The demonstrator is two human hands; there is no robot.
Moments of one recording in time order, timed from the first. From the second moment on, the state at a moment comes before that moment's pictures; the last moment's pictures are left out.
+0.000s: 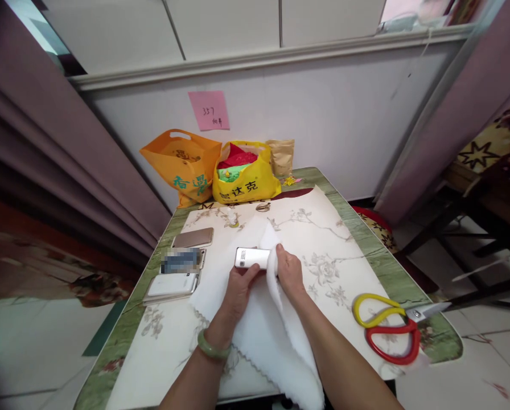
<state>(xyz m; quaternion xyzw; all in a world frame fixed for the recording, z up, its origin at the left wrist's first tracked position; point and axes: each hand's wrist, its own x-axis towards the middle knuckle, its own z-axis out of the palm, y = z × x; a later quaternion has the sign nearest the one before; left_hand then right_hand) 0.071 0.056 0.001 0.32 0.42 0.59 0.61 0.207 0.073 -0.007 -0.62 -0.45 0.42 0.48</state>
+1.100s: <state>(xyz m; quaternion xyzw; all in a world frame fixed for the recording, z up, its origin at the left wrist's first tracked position) 0.066 0.059 -0.004 0.33 0.49 0.63 0.51 0.198 0.070 -0.011 -0.50 -0.51 0.50 0.49</state>
